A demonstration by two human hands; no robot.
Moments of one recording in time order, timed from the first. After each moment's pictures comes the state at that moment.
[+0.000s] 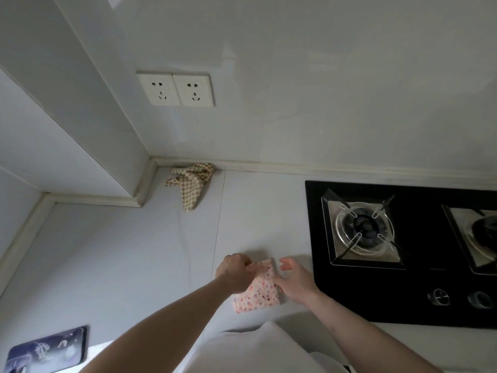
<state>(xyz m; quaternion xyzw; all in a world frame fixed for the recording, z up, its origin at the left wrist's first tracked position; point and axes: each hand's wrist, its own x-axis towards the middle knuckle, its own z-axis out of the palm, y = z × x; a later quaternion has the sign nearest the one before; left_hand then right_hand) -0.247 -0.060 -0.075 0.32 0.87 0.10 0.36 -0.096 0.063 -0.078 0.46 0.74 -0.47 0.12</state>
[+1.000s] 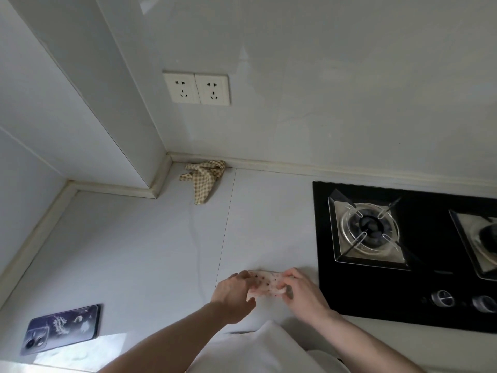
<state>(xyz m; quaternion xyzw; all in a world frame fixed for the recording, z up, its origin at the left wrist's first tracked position) -0.200 -0.132 -0.076 0.46 0.84 0.06 0.30 -0.050 0.038 -0.091 0.25 0.91 -0.30 0.12</state>
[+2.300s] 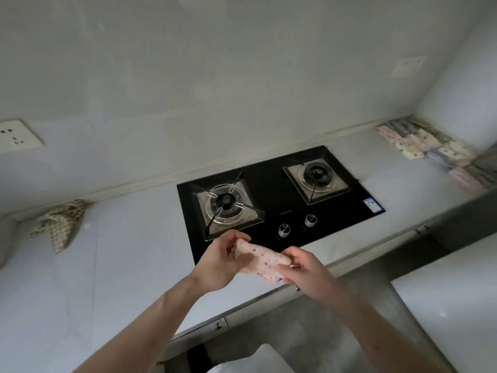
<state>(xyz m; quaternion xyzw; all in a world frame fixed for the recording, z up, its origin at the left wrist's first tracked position) 0.026 0.034 0.081 0.47 0.65 0.38 0.46 0.256 0.114 0.059 0.47 0.67 -0.57 -0.09</state>
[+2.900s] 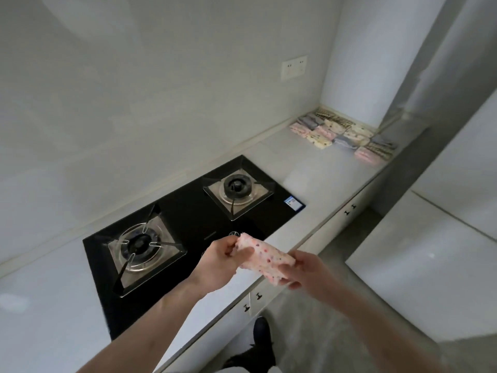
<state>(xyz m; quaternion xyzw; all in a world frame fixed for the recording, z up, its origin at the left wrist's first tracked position) 0.212 0.177 0.092 0.55 0.61 0.30 0.49 0.457 0.183 0.078 0.56 0.58 -0.56 -0.19</state>
